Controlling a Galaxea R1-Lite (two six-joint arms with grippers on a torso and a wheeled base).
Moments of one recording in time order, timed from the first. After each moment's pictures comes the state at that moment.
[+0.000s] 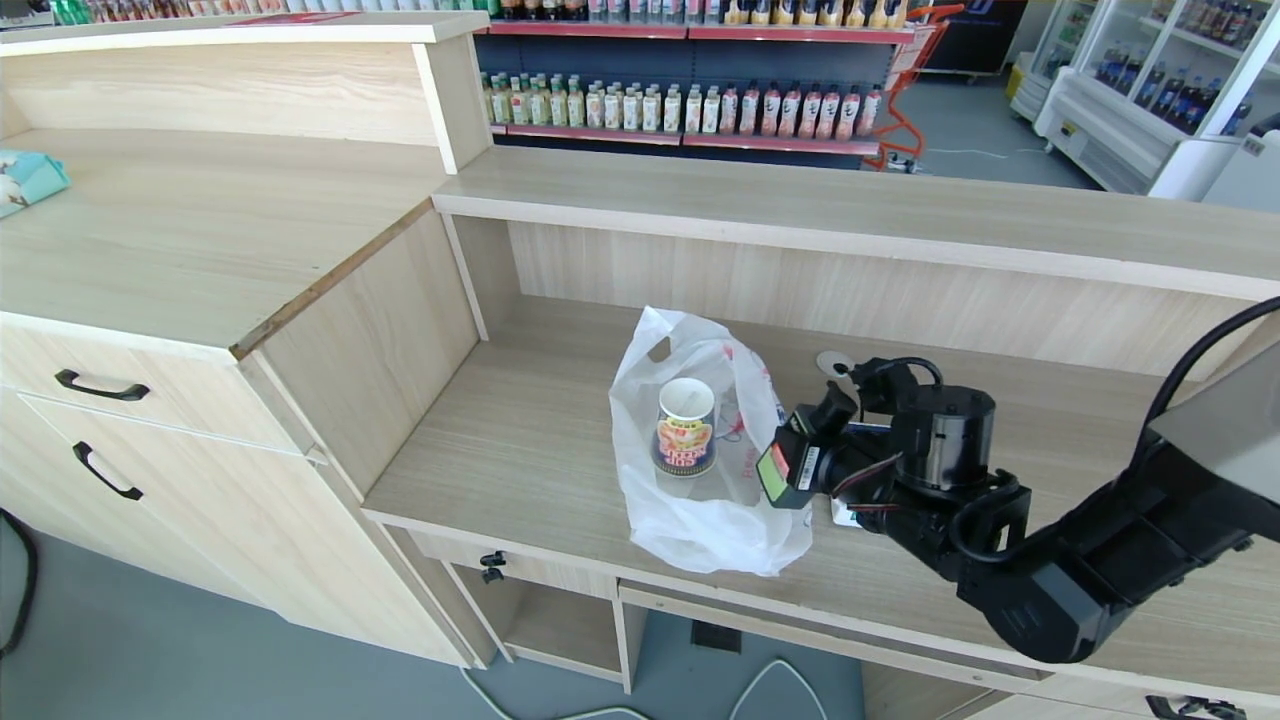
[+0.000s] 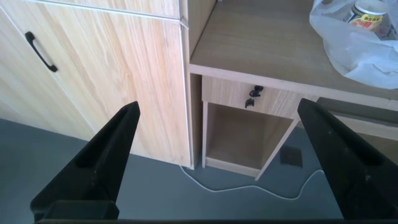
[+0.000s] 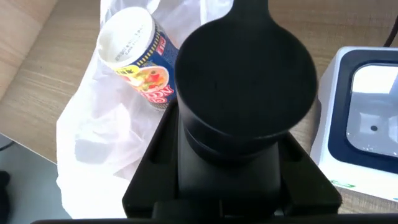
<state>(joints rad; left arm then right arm) 0.00 0.00 0.00 0.00 0.01 0.00 0.49 2.04 -0.72 -1.12 -0.18 0.29</state>
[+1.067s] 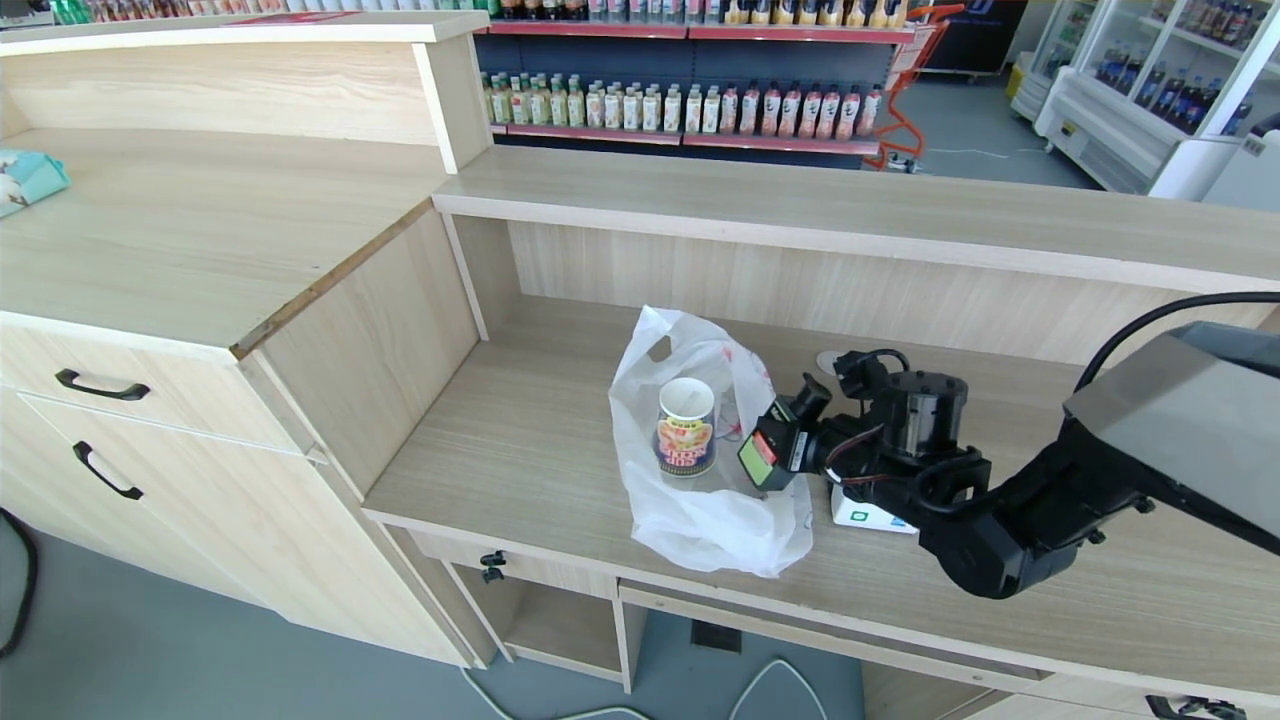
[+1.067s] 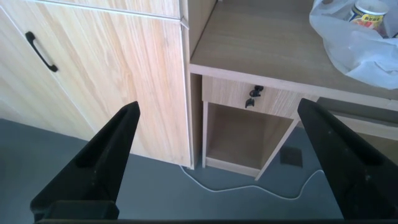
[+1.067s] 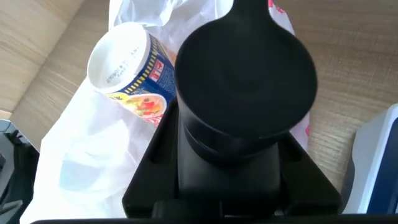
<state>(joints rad) 0.00 0.00 0.00 0.00 0.01 0.00 0.38 2.20 -0.90 -1.11 0.10 0.27</state>
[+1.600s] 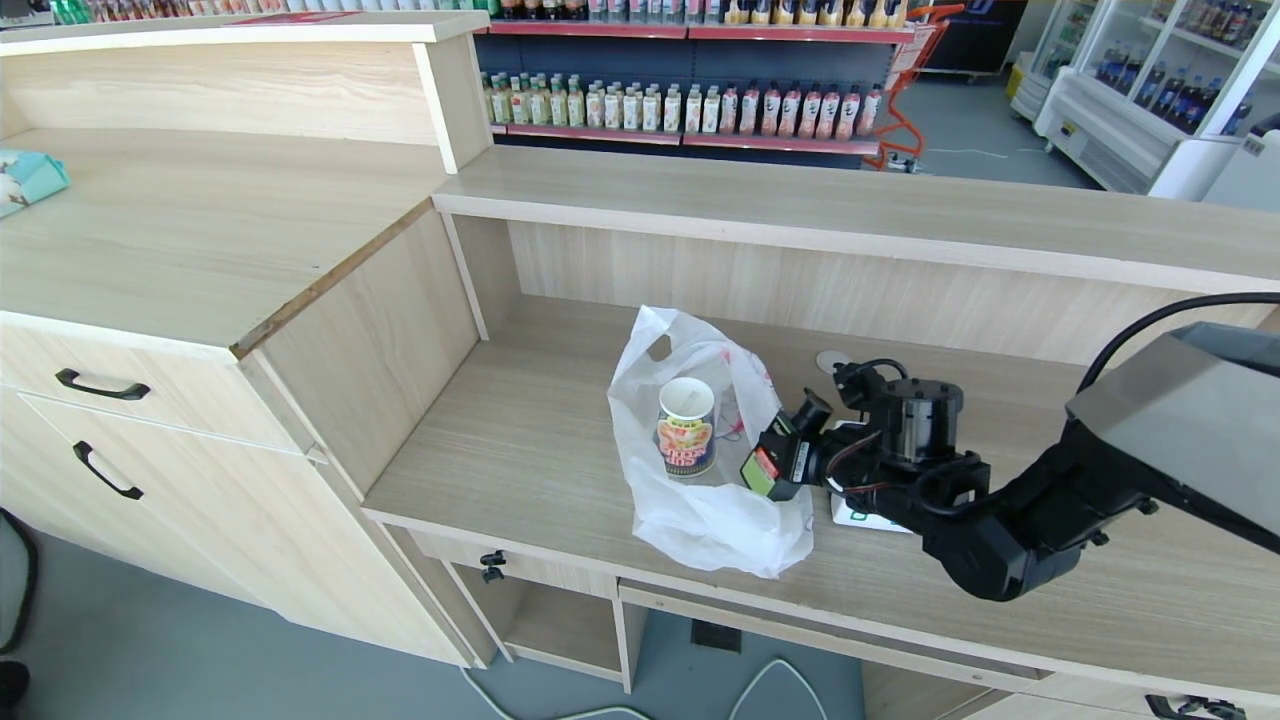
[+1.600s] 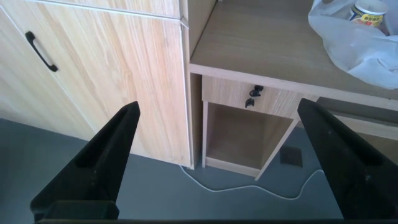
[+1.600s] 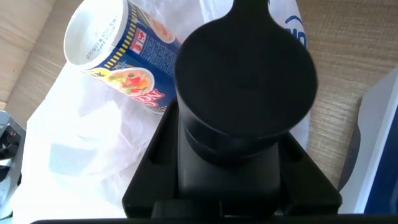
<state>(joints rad) 0.00 0.00 0.00 0.00 0.01 0.00 0.37 2.20 -0.89 -1.05 0.11 0.31</state>
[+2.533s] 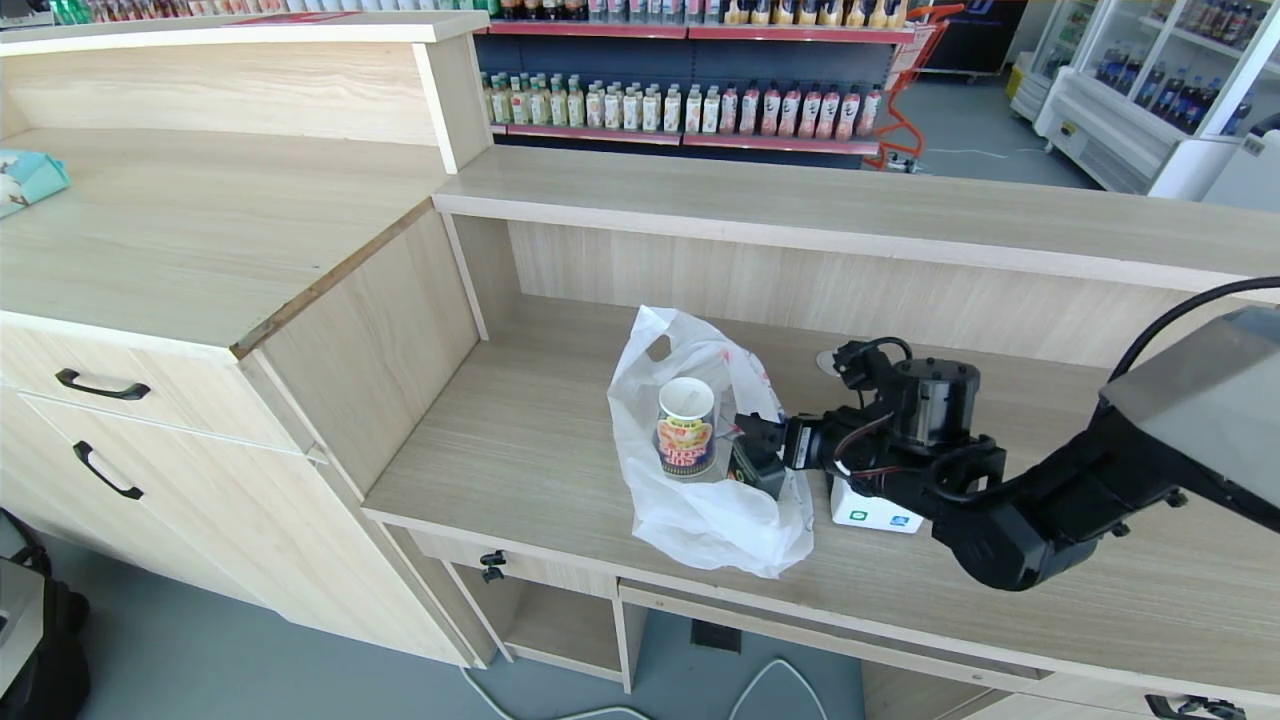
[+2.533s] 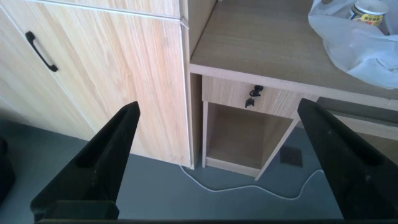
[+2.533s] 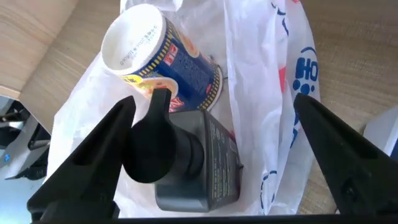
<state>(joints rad) 0.00 0.00 0.00 0.00 0.01 0.00 0.38 2.14 -0.90 -1.05 0.16 0.22</state>
